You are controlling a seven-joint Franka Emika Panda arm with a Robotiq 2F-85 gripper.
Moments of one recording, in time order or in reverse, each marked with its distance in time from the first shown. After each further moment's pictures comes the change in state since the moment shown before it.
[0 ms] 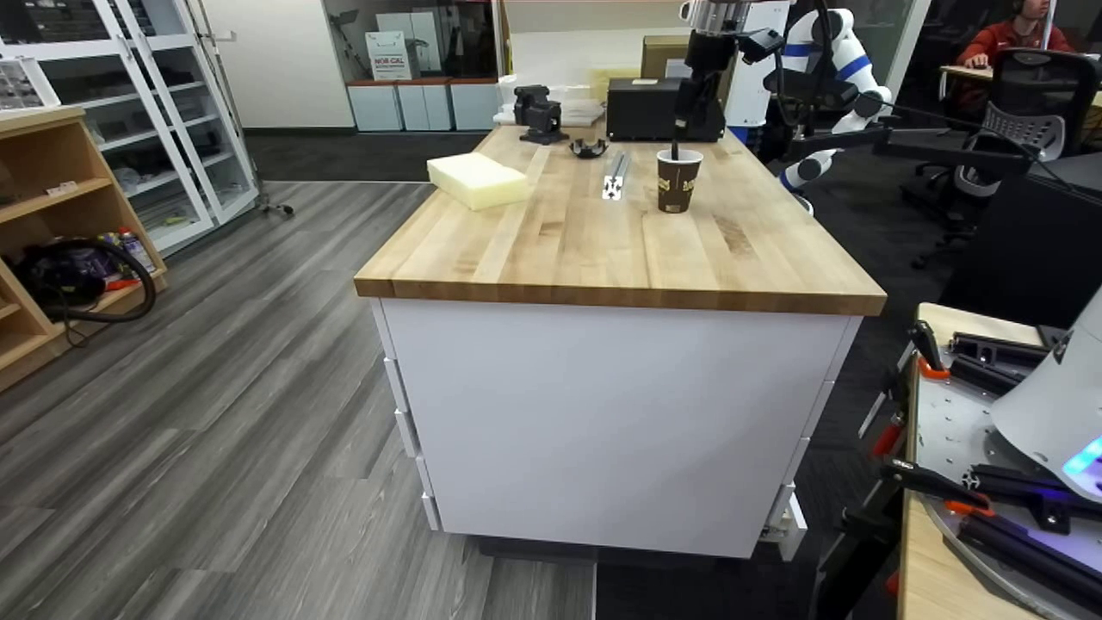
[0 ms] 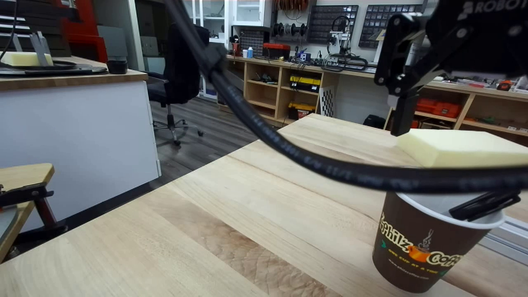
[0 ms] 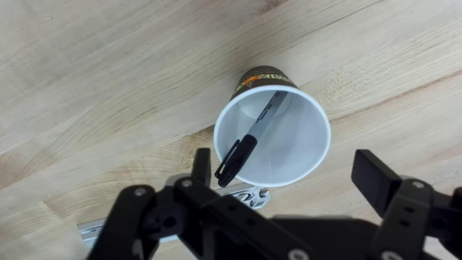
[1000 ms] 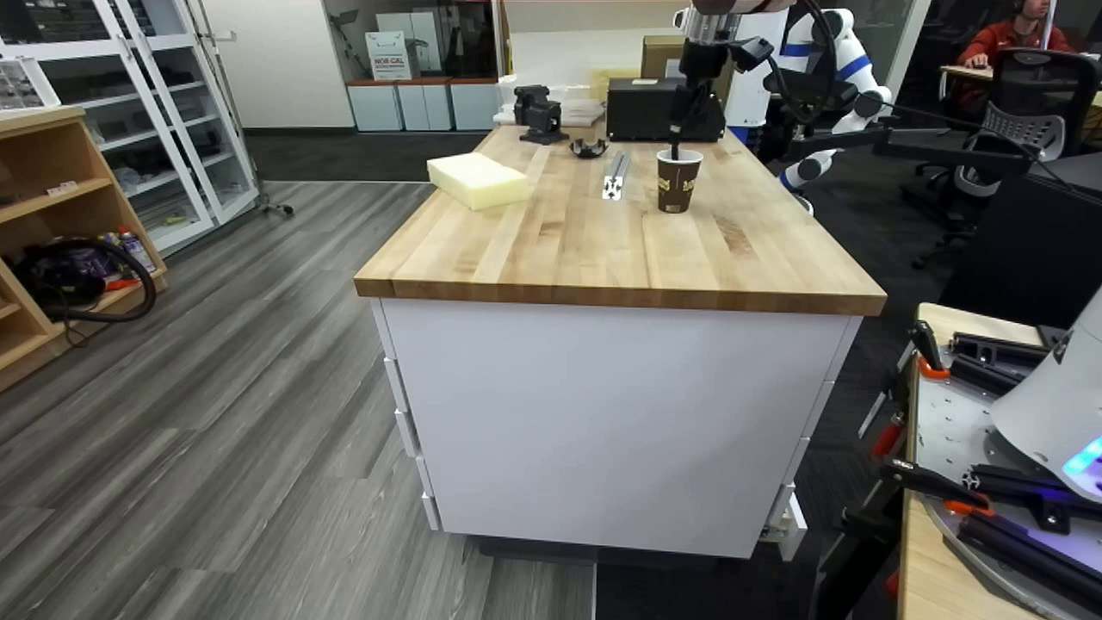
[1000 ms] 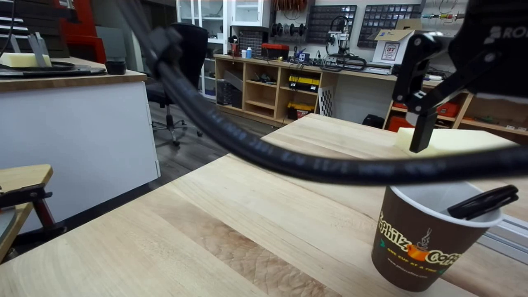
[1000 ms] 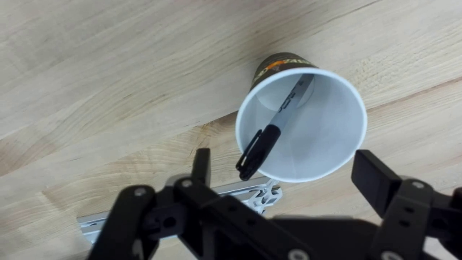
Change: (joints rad) arm -0.028 0.075 0.013 0.069 0.017 0.016 -0.051
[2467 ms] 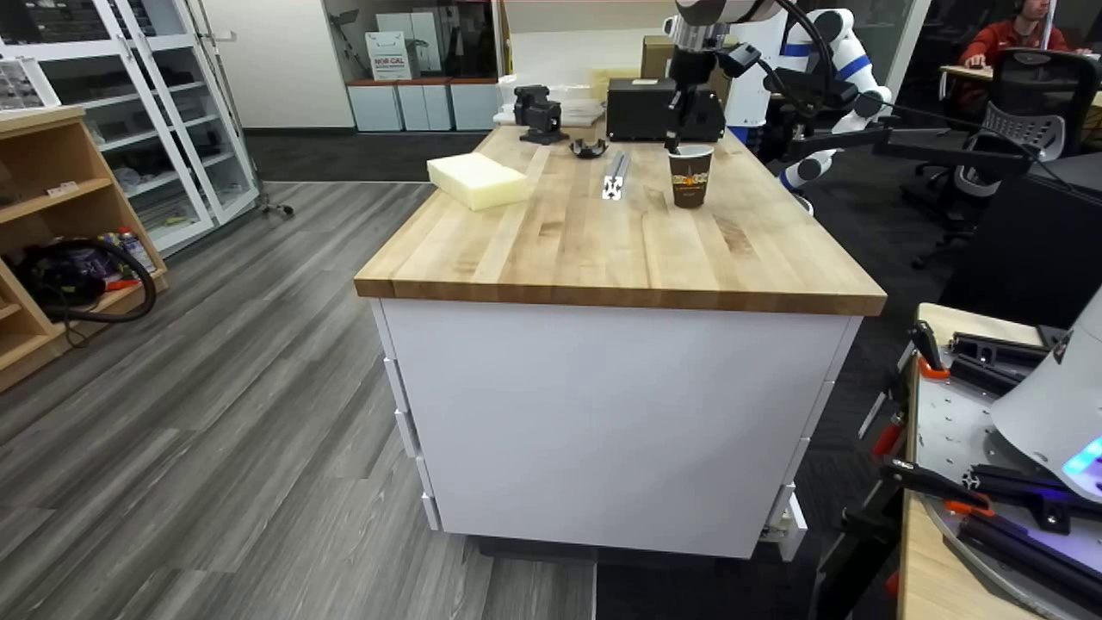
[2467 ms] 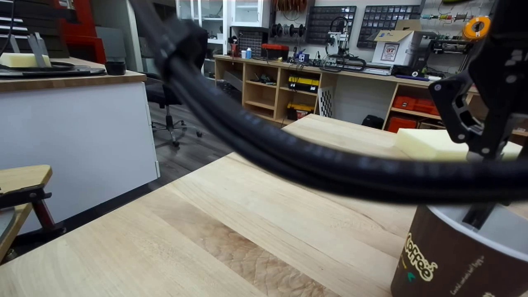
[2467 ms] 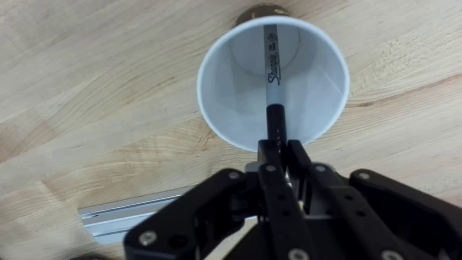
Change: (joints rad) arm -0.022 0.076 0.023 0.086 -0.012 0.000 0.000
